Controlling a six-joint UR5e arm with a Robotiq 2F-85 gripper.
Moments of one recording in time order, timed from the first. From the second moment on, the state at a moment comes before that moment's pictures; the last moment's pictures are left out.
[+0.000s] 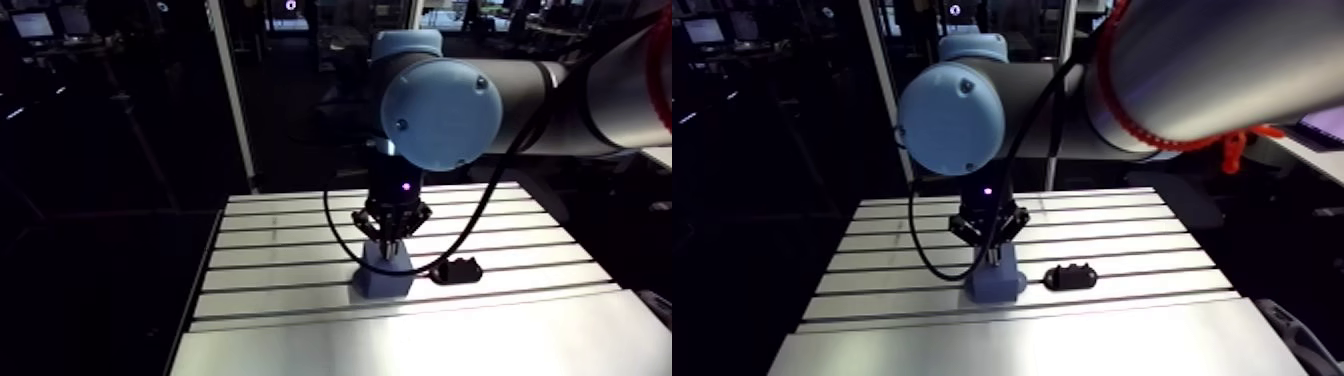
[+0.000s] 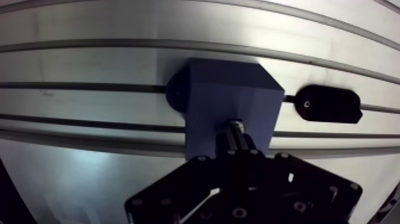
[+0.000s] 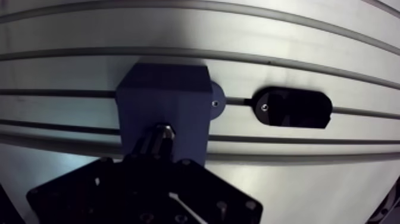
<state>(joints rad) -0.11 -1.37 2.01 -2.07 -1.62 -1.77</state>
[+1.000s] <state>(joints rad) -0.12 -1.36 2.01 -2.07 -1.62 -1.80</state>
